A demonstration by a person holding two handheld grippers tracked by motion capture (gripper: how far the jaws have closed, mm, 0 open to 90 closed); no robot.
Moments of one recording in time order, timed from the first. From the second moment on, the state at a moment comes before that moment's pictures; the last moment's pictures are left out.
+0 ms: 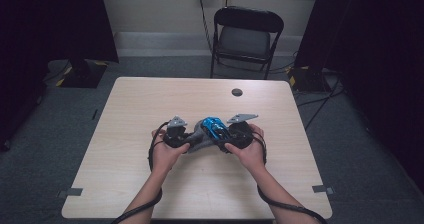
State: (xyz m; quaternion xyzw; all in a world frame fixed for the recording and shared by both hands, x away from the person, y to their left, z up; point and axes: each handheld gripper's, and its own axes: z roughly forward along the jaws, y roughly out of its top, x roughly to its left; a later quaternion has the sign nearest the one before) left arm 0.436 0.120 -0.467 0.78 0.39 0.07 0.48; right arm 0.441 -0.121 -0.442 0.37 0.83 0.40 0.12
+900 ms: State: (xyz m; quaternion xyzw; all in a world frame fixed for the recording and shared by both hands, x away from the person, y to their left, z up) left arm 0.424 0.101 -0.469 0.80 0.36 0.06 0.48; right arm 0.449 -0.117 -0.440 0.39 0.82 0.40 0.12
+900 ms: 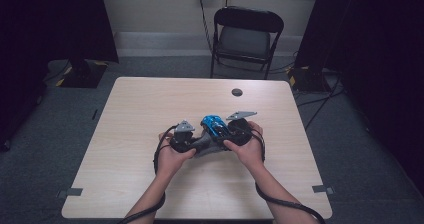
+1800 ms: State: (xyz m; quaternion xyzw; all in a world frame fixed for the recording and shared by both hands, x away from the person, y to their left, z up) left arm 0.418 0.091 -0.470 0.81 0.34 0.04 0.48; right arm 0.454 -0.117 -0.439 0.40 0.82 0.40 0.12
